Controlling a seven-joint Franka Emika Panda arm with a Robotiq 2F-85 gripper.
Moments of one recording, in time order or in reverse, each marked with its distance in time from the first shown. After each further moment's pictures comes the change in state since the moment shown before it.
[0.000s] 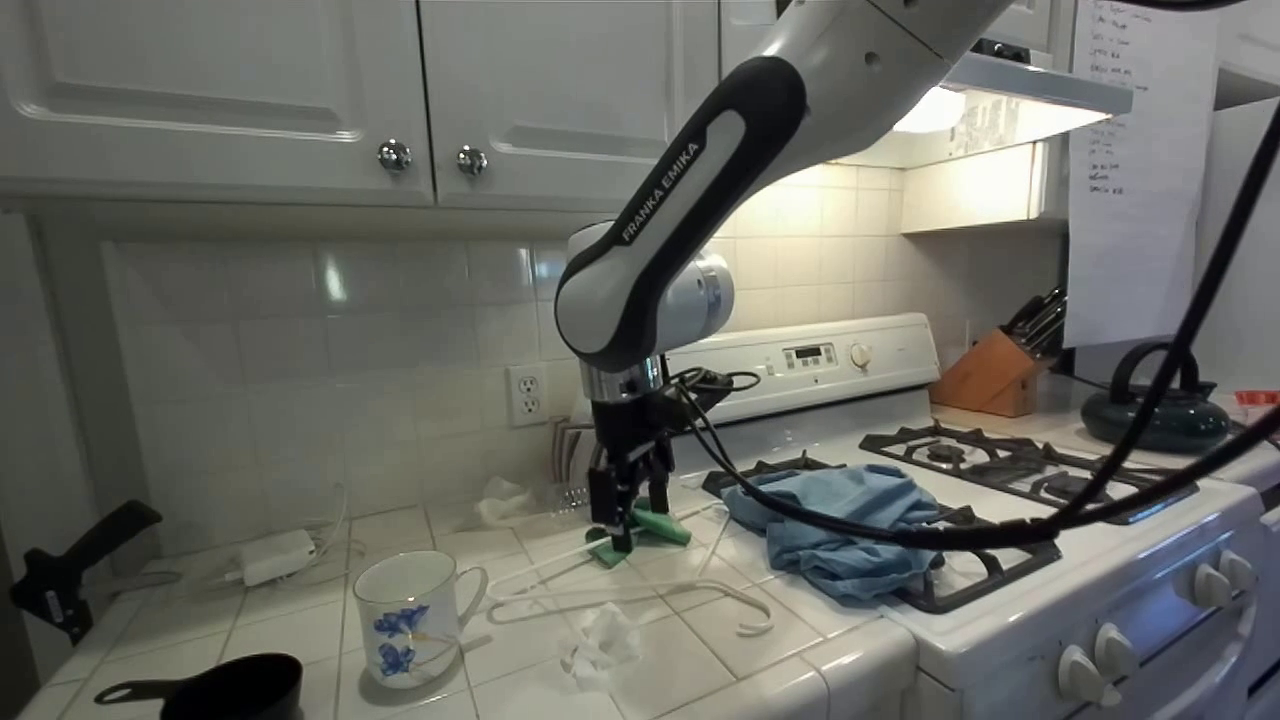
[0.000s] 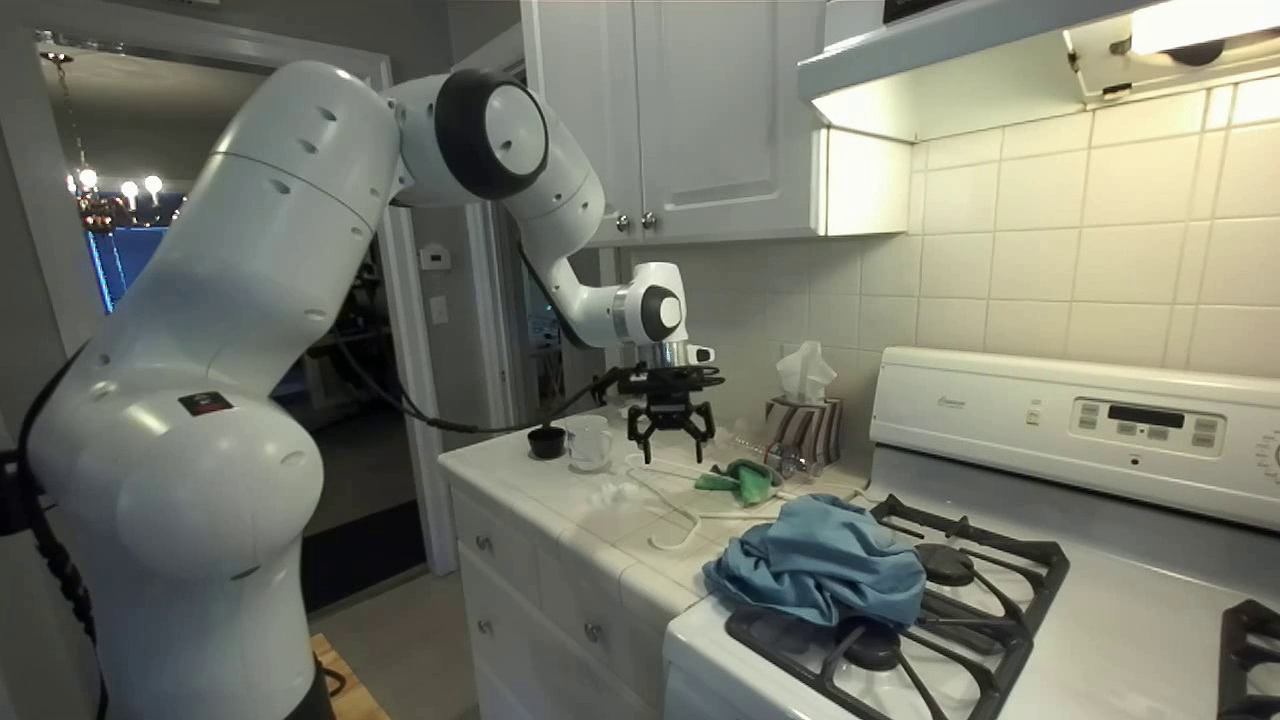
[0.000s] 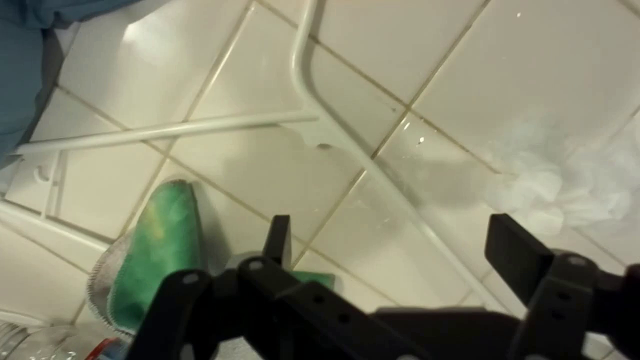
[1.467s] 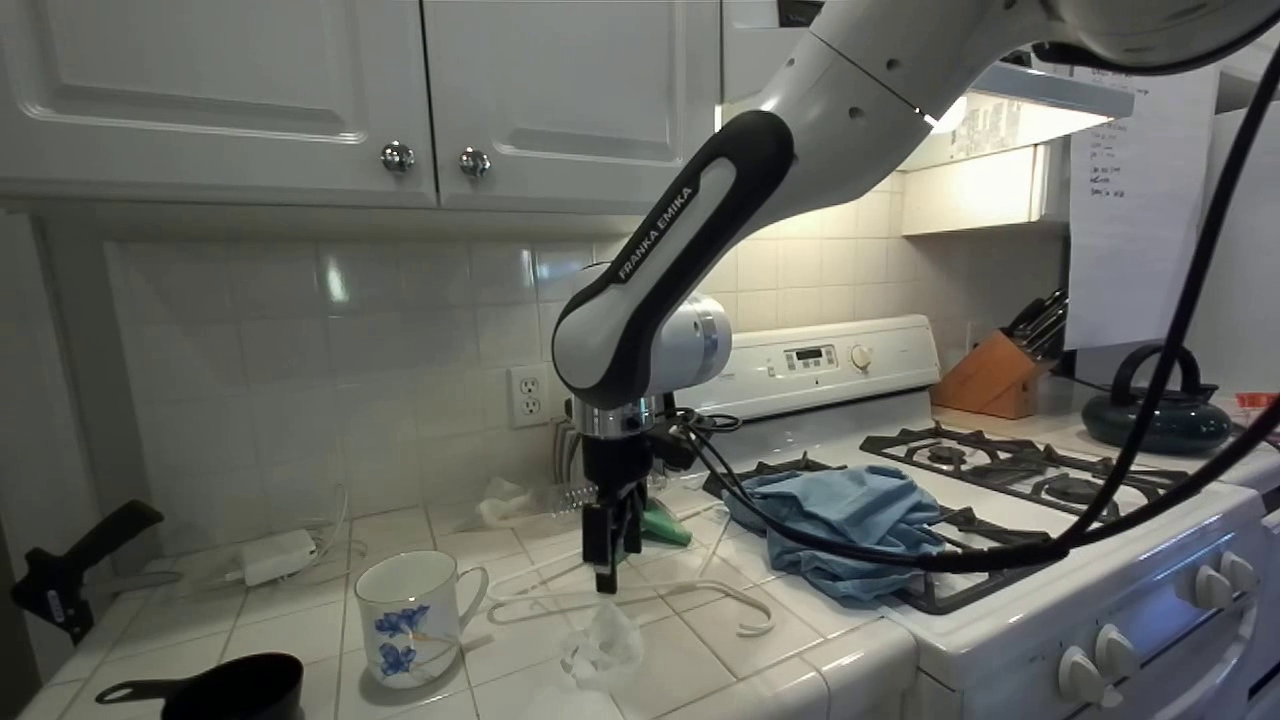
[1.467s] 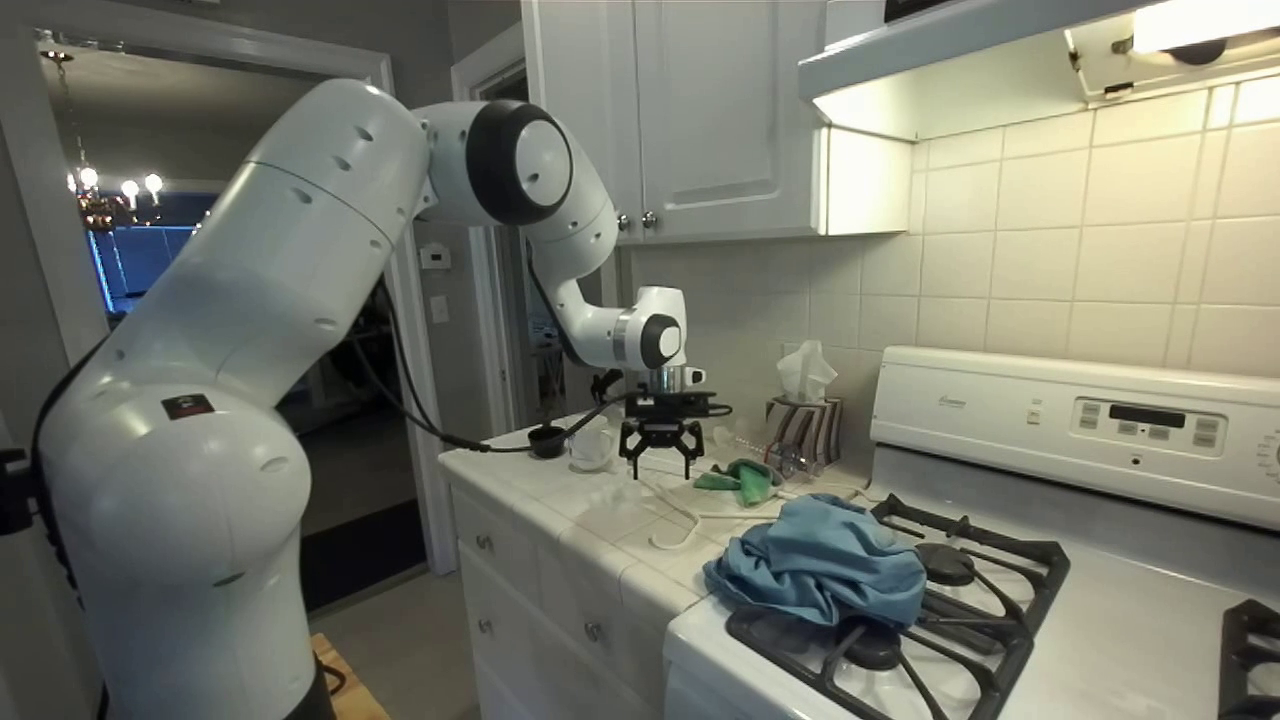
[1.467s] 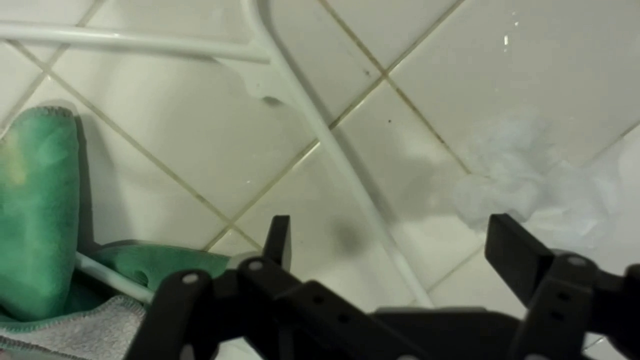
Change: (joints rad) arm -0.081 0.082 0.104 0.013 0.049 0.084 -0.233
